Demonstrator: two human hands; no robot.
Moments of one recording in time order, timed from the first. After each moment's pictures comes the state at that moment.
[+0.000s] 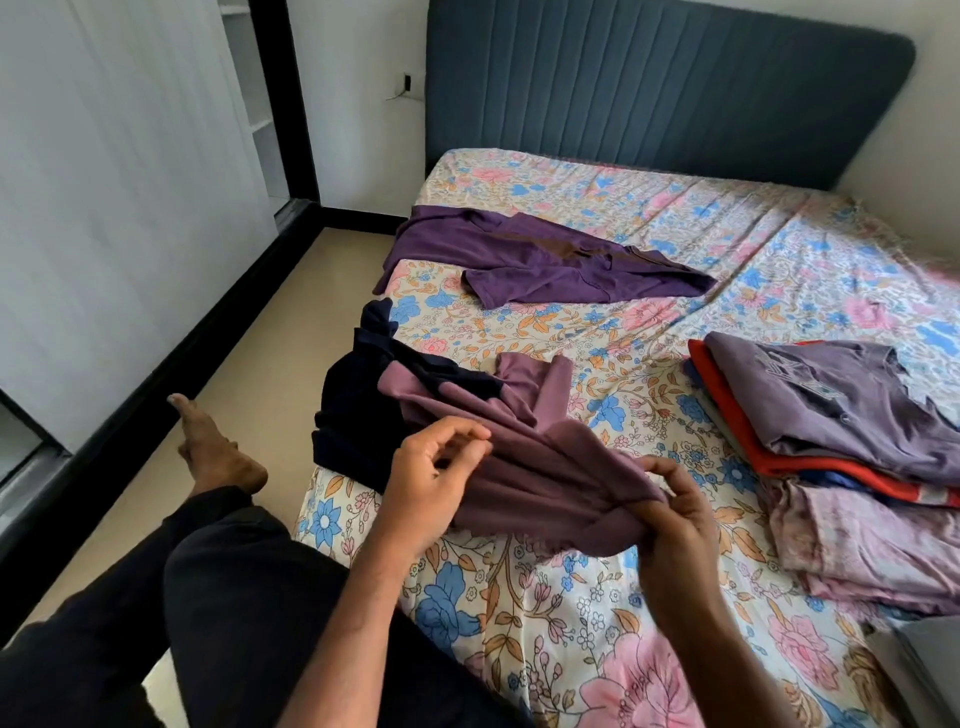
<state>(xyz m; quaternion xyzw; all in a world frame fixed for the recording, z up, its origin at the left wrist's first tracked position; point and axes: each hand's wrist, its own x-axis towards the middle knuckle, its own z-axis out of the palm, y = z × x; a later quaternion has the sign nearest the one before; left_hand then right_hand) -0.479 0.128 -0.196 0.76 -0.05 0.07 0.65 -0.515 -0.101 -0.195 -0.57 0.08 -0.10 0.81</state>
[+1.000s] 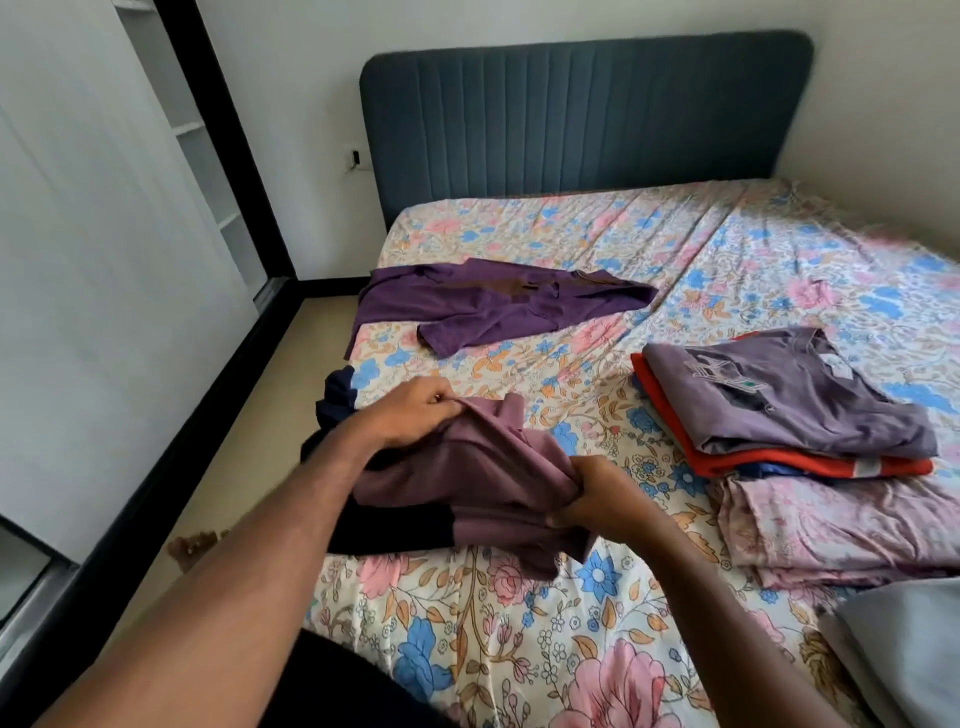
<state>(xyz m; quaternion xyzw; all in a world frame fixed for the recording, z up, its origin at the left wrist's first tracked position) -0.344 0.105 -0.115 0.92 -0.15 -0.12 0.35 -0.444 -0.155 -0.169 -0.92 0.00 0.13 0.36</state>
